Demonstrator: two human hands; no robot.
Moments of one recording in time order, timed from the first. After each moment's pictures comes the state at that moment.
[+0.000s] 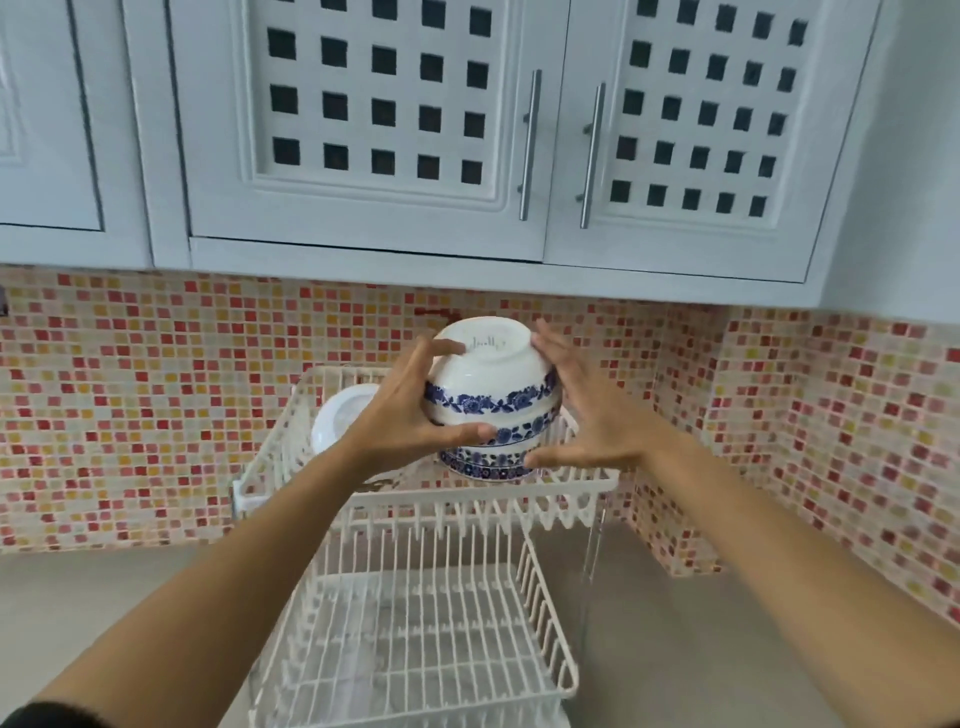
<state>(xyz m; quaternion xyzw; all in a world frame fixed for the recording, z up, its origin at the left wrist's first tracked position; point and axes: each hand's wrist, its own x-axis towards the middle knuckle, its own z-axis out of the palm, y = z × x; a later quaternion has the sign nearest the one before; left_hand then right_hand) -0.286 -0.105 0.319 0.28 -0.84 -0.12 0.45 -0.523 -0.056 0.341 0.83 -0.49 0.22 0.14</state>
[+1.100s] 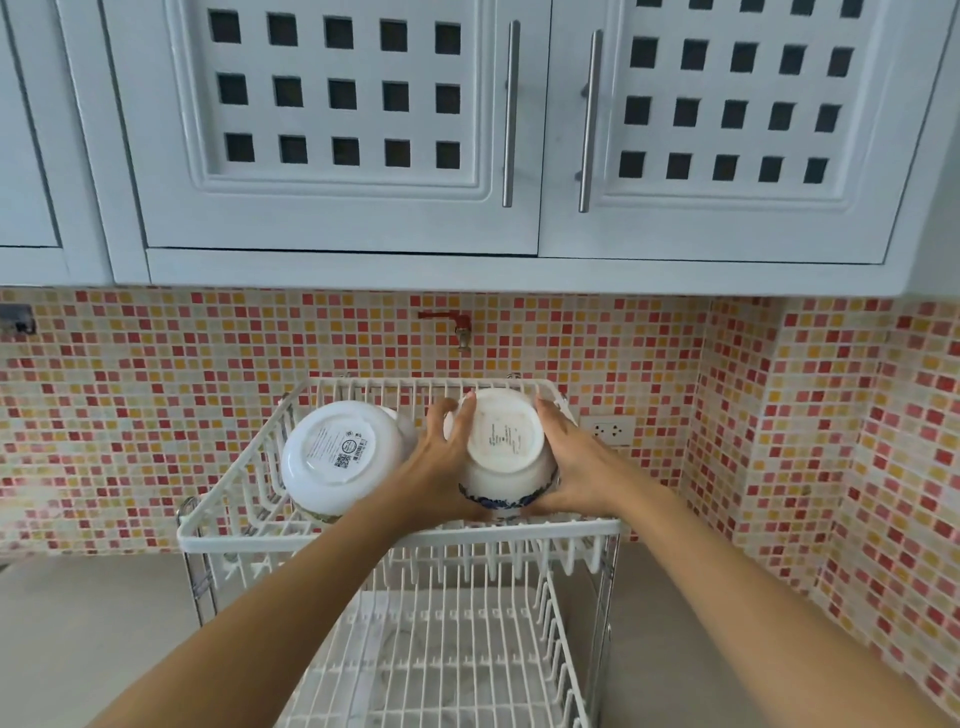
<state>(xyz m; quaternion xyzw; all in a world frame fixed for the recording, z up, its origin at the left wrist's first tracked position) -0.355 -0.164 0.265 0.44 -0.86 -0.03 0.26 -0.558 -0.137 0.283 0.81 -0.55 0.19 0.00</state>
